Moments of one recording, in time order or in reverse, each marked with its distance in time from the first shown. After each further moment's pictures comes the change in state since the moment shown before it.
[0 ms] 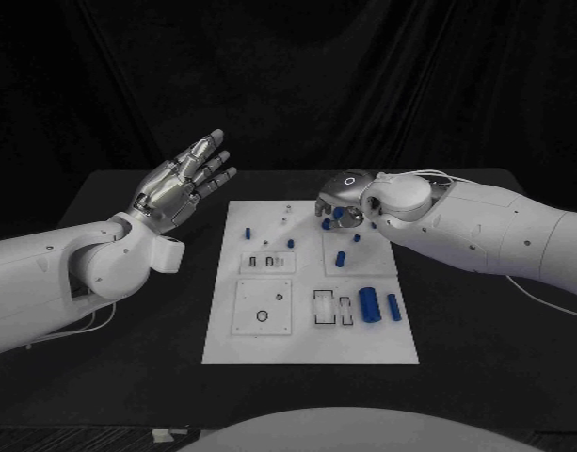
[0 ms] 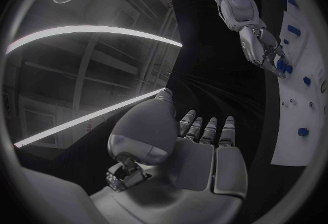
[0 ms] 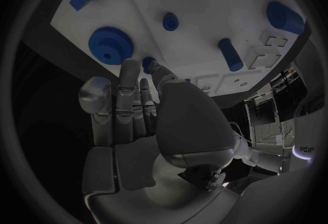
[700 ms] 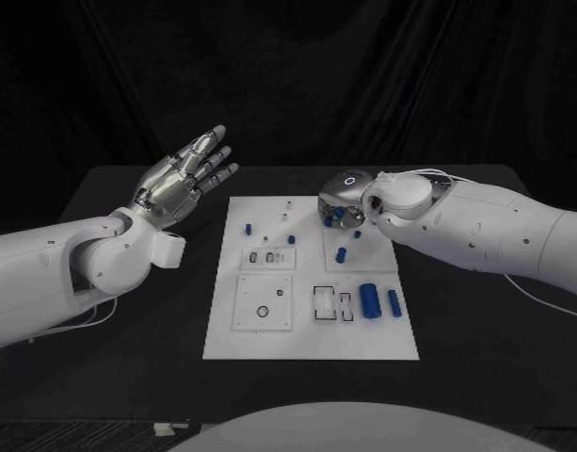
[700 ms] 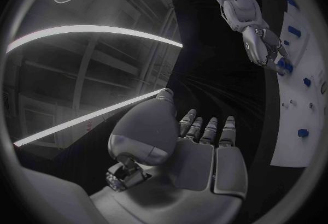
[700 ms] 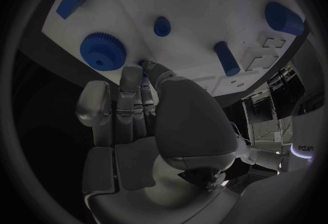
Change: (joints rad) left arm 0.000 0.003 0.000 -0.005 0.000 0.009 0.000; left_hand 0.020 0.004 0.011 0.000 0.008 0.033 0.033 0.010 0.005 0.002 0.002 0.000 -0.001 0.000 0.007 0.000 0.000 0.000 0.003 0.010 0.000 0.000; right arm -0.012 0.005 0.001 -0.015 0.018 -0.004 0.036; right_hand 0.026 -0.006 0.129 -0.032 0.061 0.187 0.025 0.064 0.046 0.140 -0.022 -0.009 -0.023 0.017 -0.016 0.086 0.079 -0.016 0.023 -0.013 0.080 0.116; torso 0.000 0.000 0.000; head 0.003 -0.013
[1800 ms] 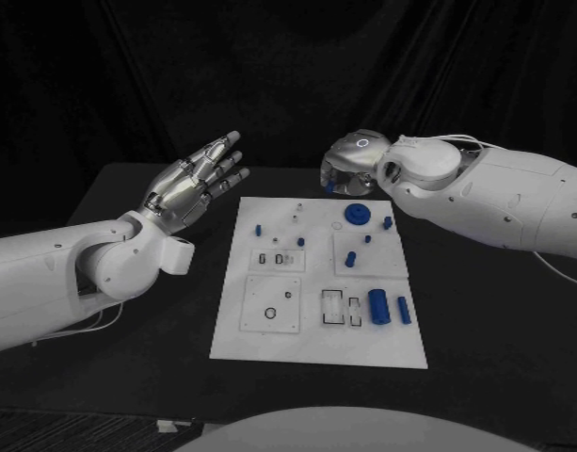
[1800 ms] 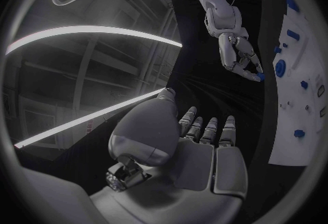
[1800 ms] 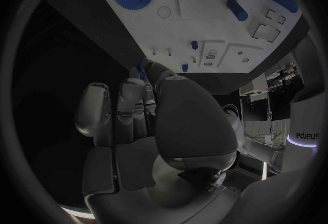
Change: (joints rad) left arm -0.001 -0.041 0.000 0.076 -0.018 -0.049 0.000; left_hand 0.042 -0.013 0.014 -0.003 0.053 0.044 0.001 0.015 0.004 0.001 0.001 0.000 0.001 0.000 0.000 0.000 -0.001 0.008 0.004 0.004 0.000 0.003; right arm 0.133 -0.032 0.000 0.089 0.030 -0.081 0.000; right_hand -0.006 0.011 0.003 -0.006 -0.046 0.035 -0.006 0.015 0.000 0.069 0.002 -0.038 -0.017 0.047 -0.009 0.118 0.139 -0.015 0.025 -0.010 0.051 0.083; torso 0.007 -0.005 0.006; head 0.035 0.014
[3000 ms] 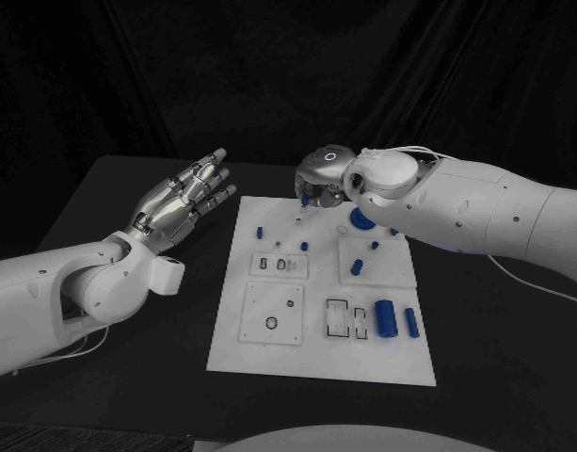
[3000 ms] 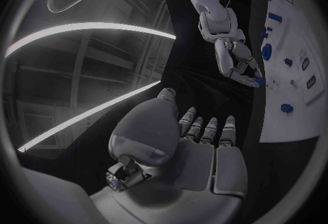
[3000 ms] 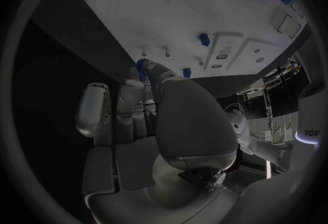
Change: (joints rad) left arm 0.001 -0.001 0.000 0.006 -0.029 -0.045 0.000; left_hand 0.009 -0.002 0.005 0.006 0.004 -0.033 -0.032 0.000 -0.003 0.000 0.000 0.000 0.000 0.000 0.000 0.000 0.000 0.000 0.000 0.000 0.000 0.000; right arm -0.008 0.098 0.000 -0.090 0.030 0.032 -0.009; right_hand -0.010 -0.010 -0.001 0.007 -0.008 -0.017 0.017 -0.030 0.051 -0.010 0.002 -0.026 -0.004 0.000 0.000 0.008 0.017 0.000 0.000 0.000 0.004 0.013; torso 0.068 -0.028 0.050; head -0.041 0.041
